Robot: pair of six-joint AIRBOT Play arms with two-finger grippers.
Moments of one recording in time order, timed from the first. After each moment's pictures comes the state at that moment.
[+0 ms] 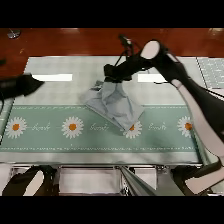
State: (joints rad) left arm 0.19 -0.74 0.85 0.92 -1.05 -1.40; right arm 0.47 -1.78 1.77 -0.92 1.10 1.66
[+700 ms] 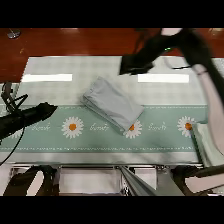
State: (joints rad) left arm 0.18 -0.61 0.47 0.83 -0.89 -1.40; right arm 0.30 -1.58 1.86 -1.21 1.49 1.64
